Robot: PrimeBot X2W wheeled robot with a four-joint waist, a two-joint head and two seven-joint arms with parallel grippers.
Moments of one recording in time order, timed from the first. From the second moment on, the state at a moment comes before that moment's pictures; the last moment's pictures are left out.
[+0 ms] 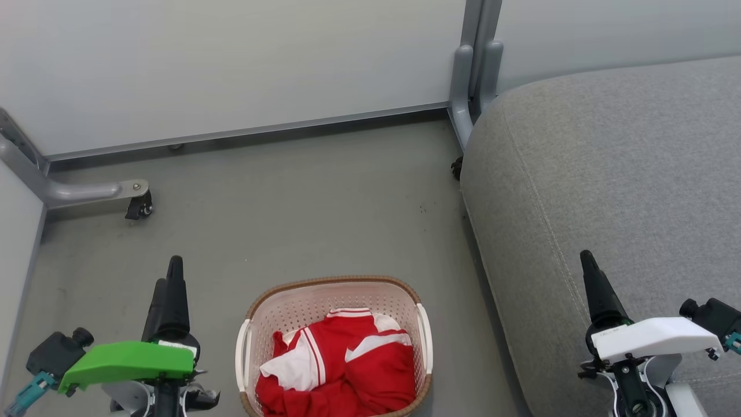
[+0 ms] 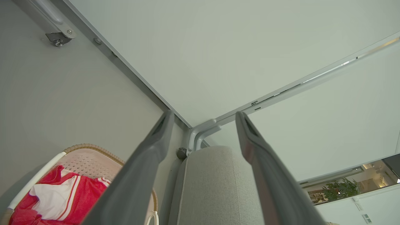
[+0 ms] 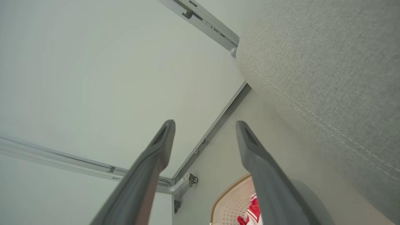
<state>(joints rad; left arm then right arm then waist) -0.06 0.04 0.03 0.17 -1.10 -0.08 -0.03 -0.05 -0.04 -0.05 0.20 1.03 0.13 -0.02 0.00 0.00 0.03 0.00</state>
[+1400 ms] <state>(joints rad) -0.06 0.04 -0.09 0.01 -0.57 0.01 -0.15 -0.05 -0.05 0.04 0.10 0.50 0.13 -0.15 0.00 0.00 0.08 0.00</state>
